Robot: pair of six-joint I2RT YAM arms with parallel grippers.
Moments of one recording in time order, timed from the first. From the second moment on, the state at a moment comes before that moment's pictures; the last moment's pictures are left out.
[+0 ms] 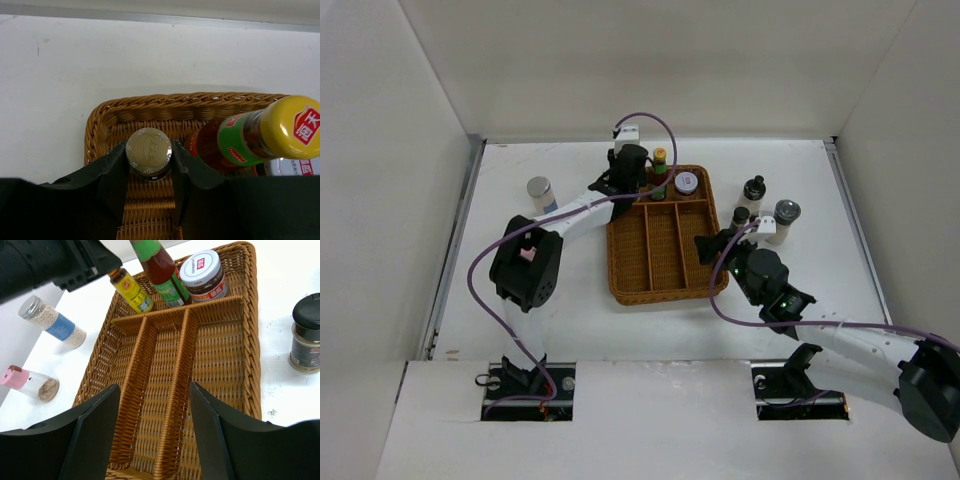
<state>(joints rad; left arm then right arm) -0.55 1.94 1.47 0.03 -0.48 -0.34 0.75 0.98 0.41 0.46 0.40 0.54</state>
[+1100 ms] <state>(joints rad) -0.37 1.34 1.06 0.12 -0.67 -0.32 0.75 0.97 0.39 0.46 0.40 0.54</state>
